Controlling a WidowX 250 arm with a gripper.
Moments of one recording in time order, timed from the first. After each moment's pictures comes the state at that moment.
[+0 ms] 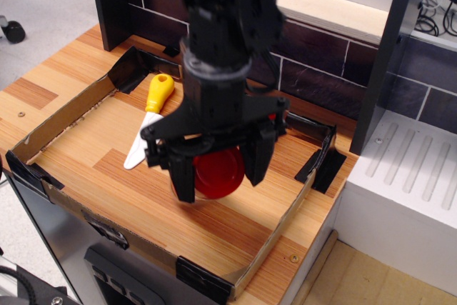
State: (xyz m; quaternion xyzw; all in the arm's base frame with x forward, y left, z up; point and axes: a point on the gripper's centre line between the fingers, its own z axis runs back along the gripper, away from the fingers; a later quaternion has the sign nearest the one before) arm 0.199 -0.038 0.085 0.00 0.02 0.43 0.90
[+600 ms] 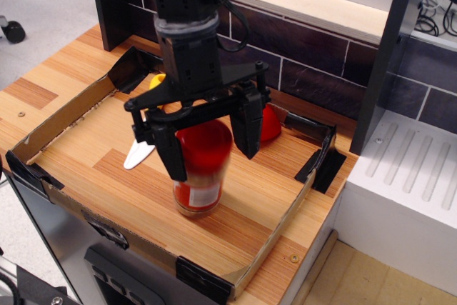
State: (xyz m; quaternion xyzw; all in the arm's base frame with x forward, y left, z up) arm 0.207 -0.024 0.083 -0.06 0.10 0.45 0.88
